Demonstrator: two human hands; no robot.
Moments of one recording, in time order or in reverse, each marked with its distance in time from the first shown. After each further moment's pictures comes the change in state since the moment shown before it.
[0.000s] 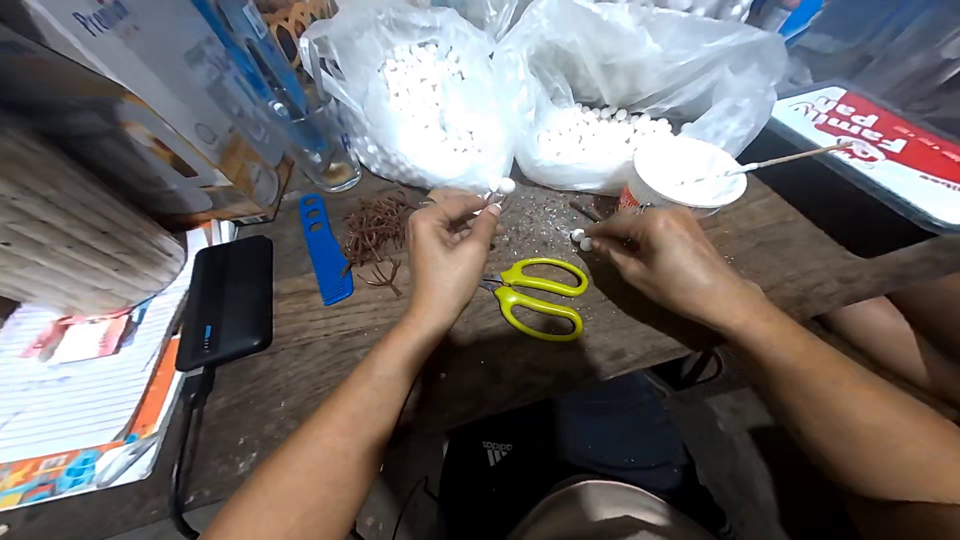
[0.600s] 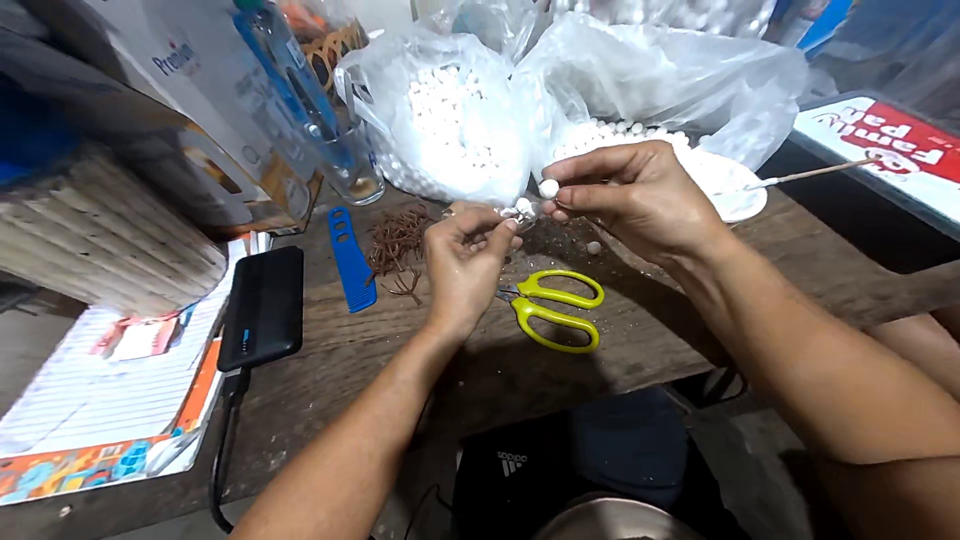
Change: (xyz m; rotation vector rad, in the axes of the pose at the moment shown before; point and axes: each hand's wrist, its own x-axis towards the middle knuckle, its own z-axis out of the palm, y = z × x) left_hand -0.005 0.000 -0.002 -0.075 0.010 0.098; right_hand 0.067 -0.028 -0.002 1.191 0.072 0.170
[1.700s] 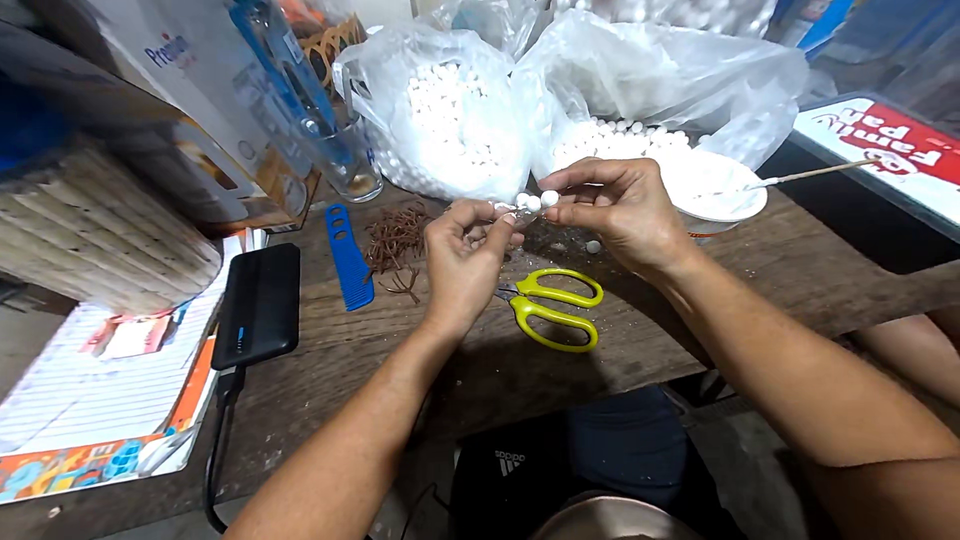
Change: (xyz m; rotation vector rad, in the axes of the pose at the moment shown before) left_hand -0.001 0.003 0.001 -0.075 -0.002 -0.097; right_hand -0.001 0.026 0.000 -0.132 0.039 -0.138
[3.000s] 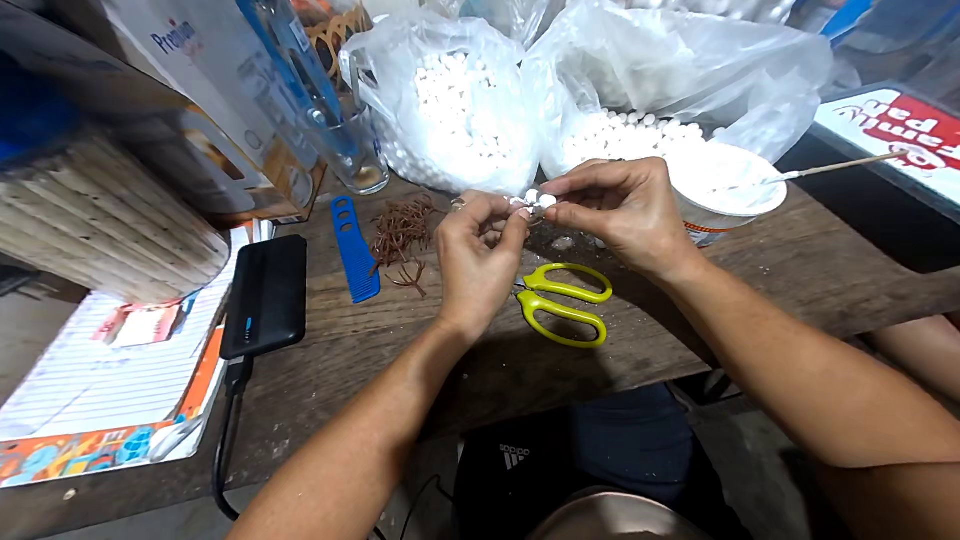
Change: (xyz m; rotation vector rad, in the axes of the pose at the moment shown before) left_hand -0.002 -0.002 0.005 0.121 0.044 0.131; right_hand -0.002 0.008 0.005 -0.147 -0.026 -0.175
